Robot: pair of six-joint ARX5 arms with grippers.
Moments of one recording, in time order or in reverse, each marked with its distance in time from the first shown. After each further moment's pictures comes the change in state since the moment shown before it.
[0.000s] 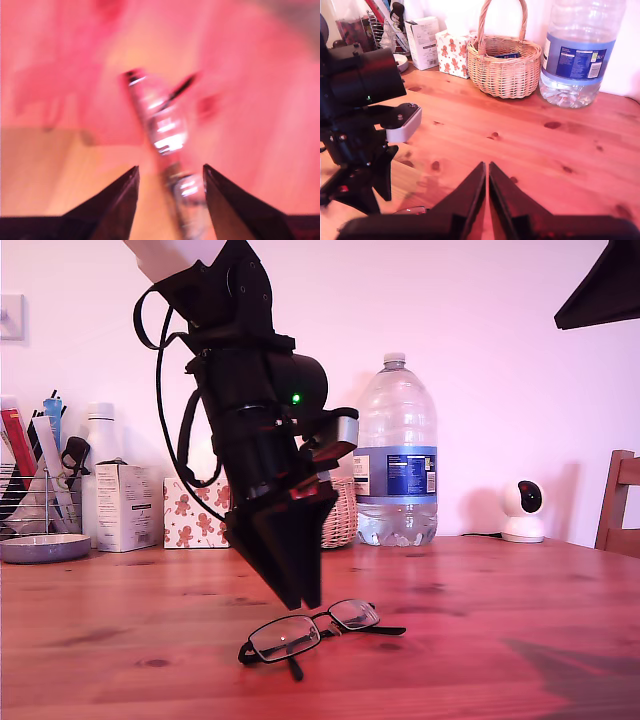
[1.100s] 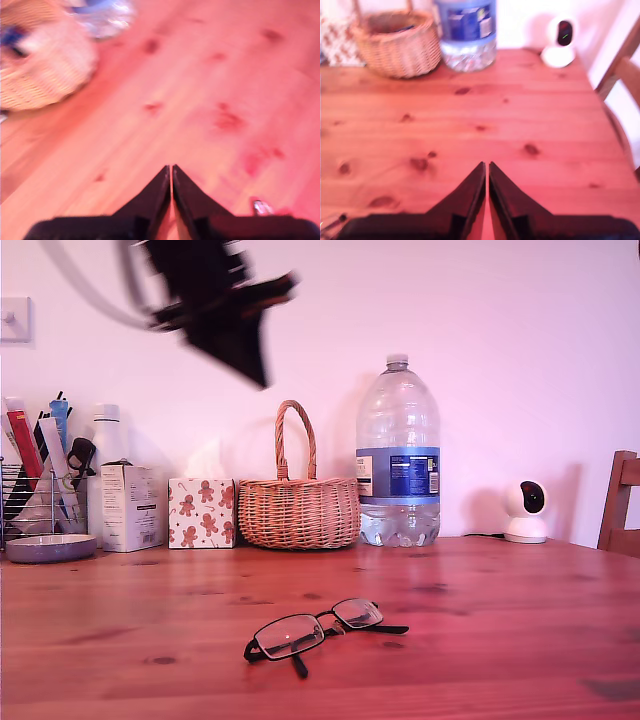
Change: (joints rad) left arm 0.127 -0.508 -0.240 0.519 -0.278 -0.225; right arm -0.200 0.000 0.000 -0.074 0.171 0.079
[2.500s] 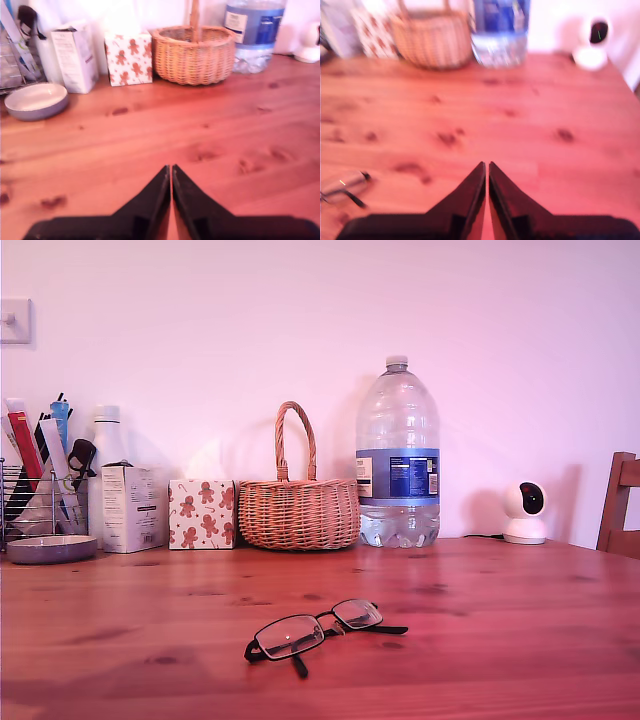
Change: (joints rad) left arm 0.365 -1.088 -1.135 0.505 0.086 -0.169; right arm 0.151 -0.217 -0.408 0.322 0.039 -0.006
